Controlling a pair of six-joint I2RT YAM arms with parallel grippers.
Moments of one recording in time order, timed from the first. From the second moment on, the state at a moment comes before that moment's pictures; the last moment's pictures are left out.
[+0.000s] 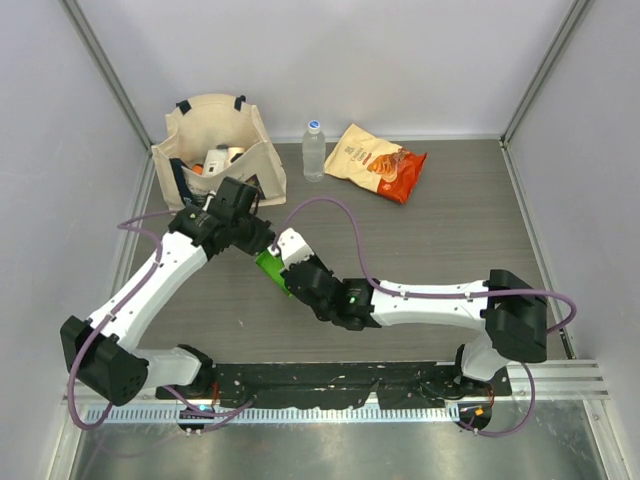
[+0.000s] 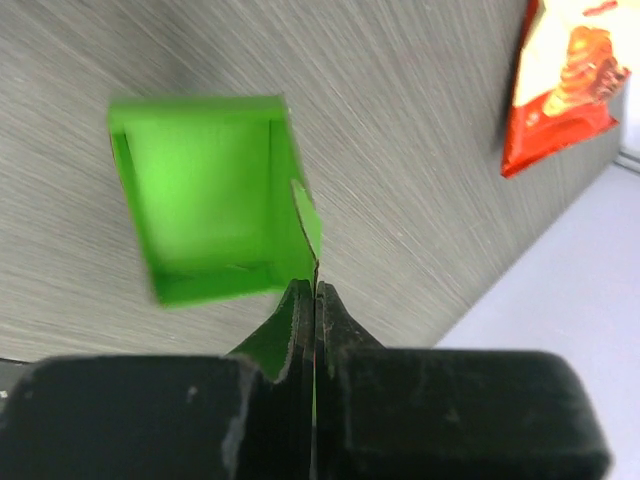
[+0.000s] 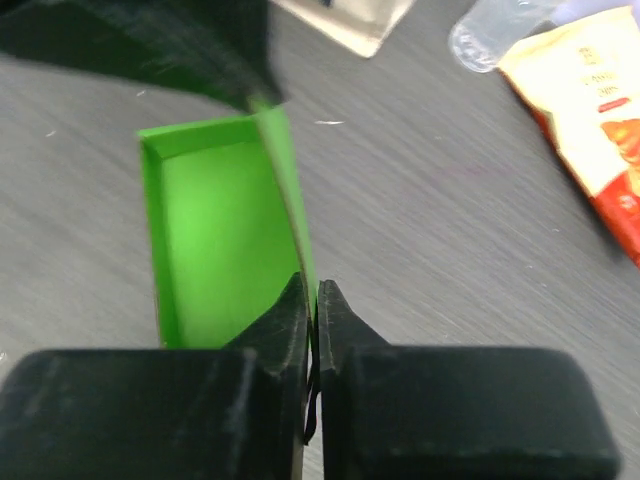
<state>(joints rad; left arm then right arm) -0.50 1.28 1.24 -0.95 -0.10 -1.44 1.26 1.59 1.10 -0.02 0.81 0.07</state>
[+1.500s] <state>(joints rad) -0.59 0.99 0.52 0.05 0.20 -0.58 0.82 1.42 0.92 -0.38 0.24 -0.08</state>
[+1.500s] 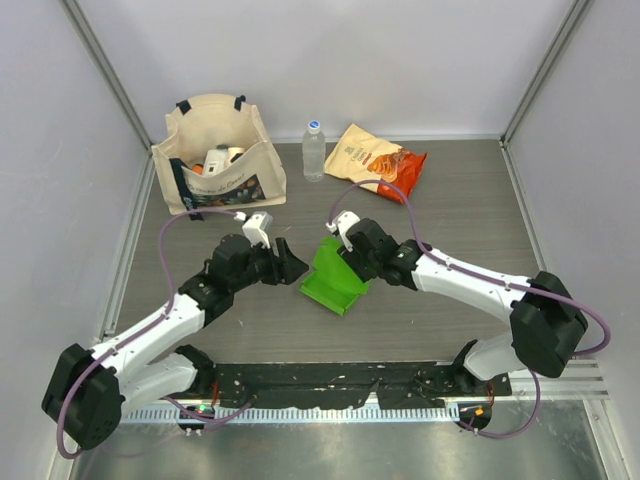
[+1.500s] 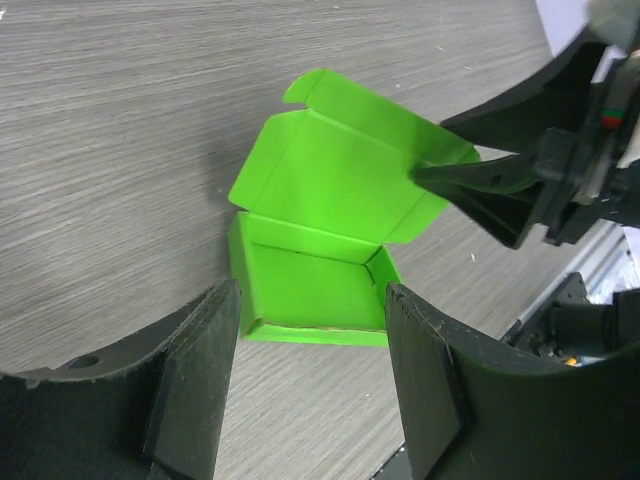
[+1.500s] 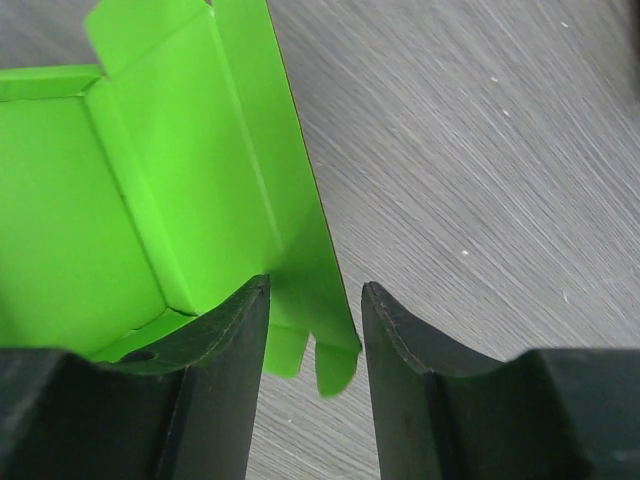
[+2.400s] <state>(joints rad) -0.59 1.28 0.50 0.18 0.14 -0.68 0.91 1.23 0.75 -0.27 0.27 0.24</state>
